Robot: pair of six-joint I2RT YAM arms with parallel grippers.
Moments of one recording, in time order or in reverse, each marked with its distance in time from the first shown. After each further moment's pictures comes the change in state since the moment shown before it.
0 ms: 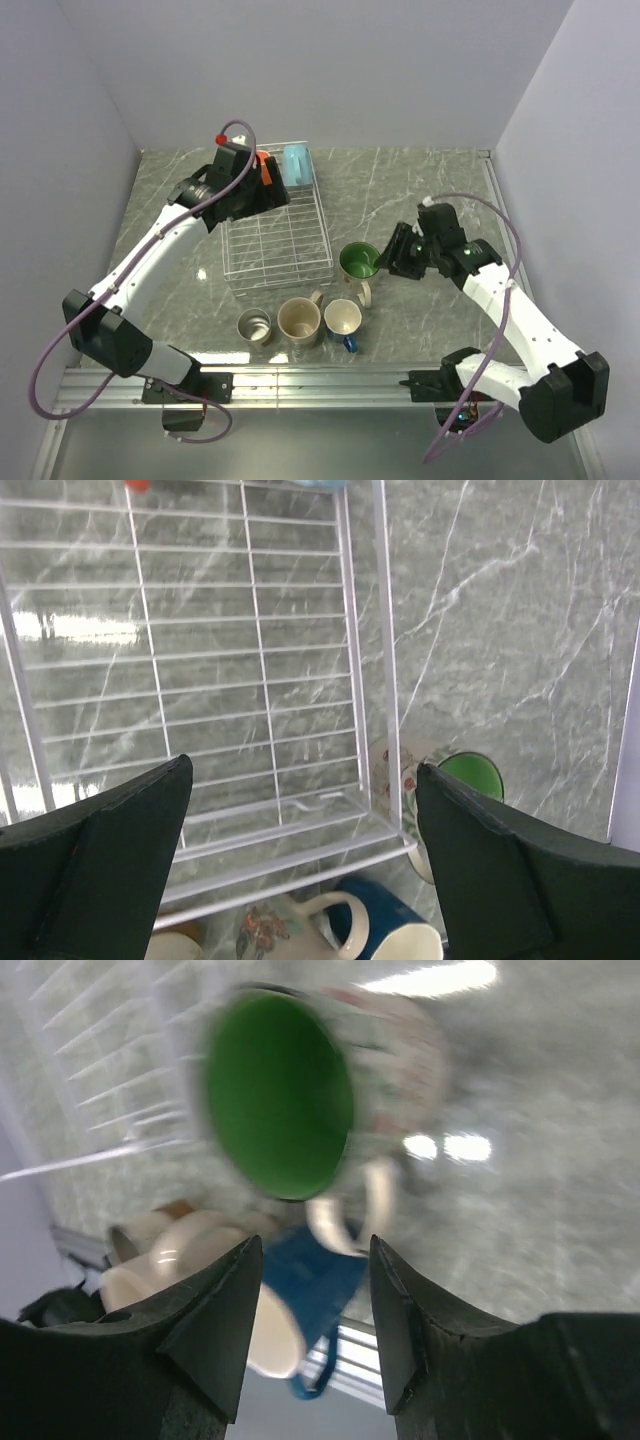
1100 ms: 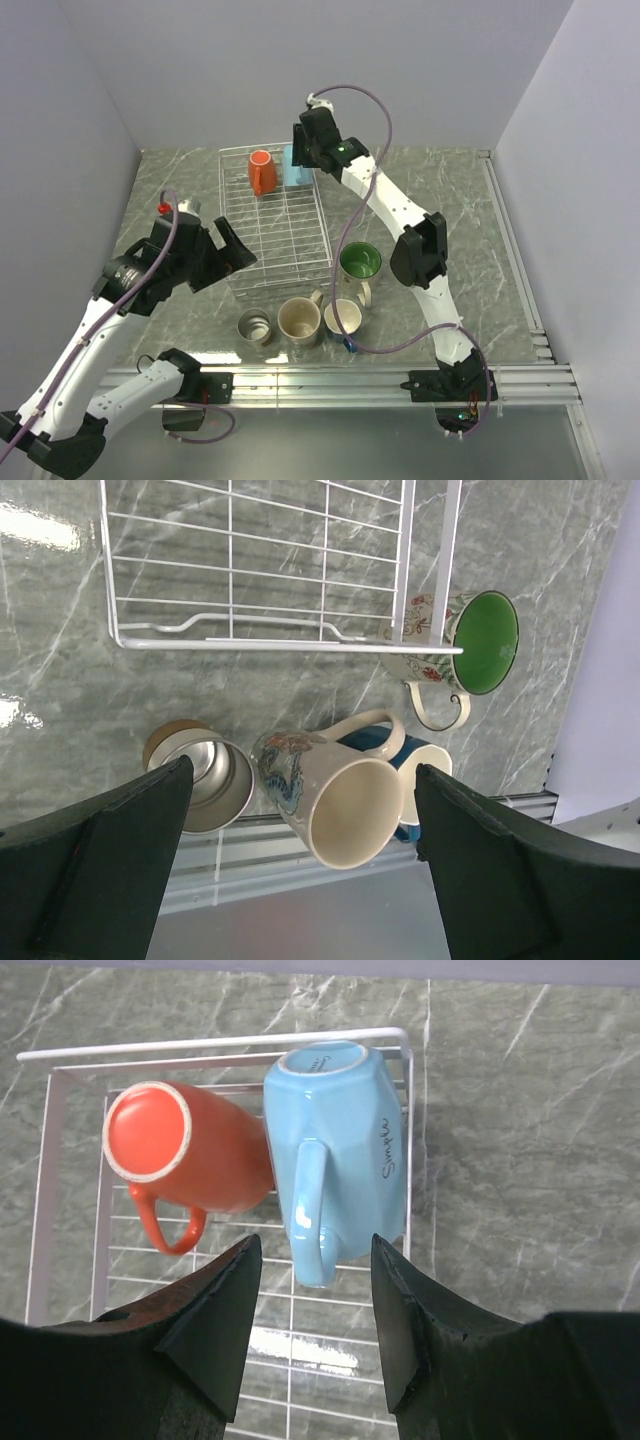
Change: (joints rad) left arm -0.010 -0.586 -0.354 -0.281 0.083 -0.205; right arm 0.261 1.293 1.535 0.079 0.431 -0.303
